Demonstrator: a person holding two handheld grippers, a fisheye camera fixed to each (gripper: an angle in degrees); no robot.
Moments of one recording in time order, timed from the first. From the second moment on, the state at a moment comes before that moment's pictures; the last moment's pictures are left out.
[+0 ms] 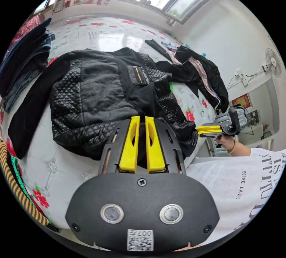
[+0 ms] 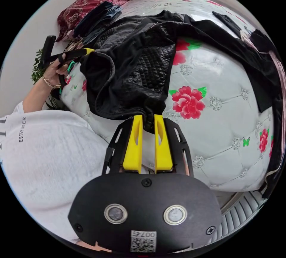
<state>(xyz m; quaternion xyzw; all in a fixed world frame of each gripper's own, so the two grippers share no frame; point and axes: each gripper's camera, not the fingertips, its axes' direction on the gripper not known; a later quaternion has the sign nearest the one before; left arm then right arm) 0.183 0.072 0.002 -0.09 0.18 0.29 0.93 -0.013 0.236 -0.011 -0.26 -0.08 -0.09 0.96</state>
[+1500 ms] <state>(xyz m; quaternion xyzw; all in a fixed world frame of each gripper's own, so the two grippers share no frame) 0.069 0.210 -0.061 -0.15 0.01 0.25 0.96 0.028 0.317 -0.094 -0.24 -0.03 -0.11 0.96</state>
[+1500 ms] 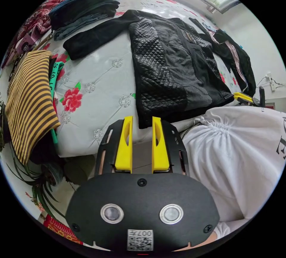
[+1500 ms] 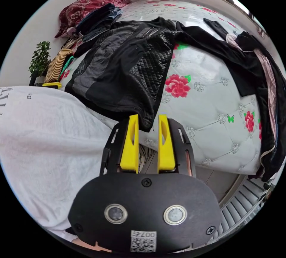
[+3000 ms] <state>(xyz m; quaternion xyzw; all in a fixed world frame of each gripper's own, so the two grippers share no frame) 0.073 0.110 -0.127 0.00 0.15 0.27 0.95 0.007 0.286 -0.186 -0.04 -0.01 -0.14 0.99</state>
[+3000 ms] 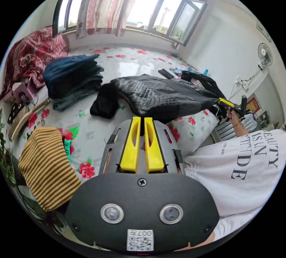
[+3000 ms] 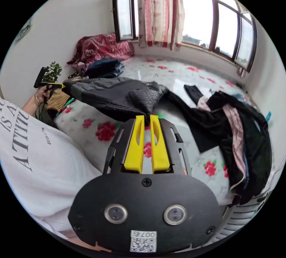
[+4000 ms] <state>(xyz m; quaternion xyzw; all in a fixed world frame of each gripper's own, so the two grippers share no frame) -0.066 0.288 -0.048 -0.17 0.10 0.03 0.98 0.082 0.340 -0.166 -0.17 0.03 0.02 0.98</state>
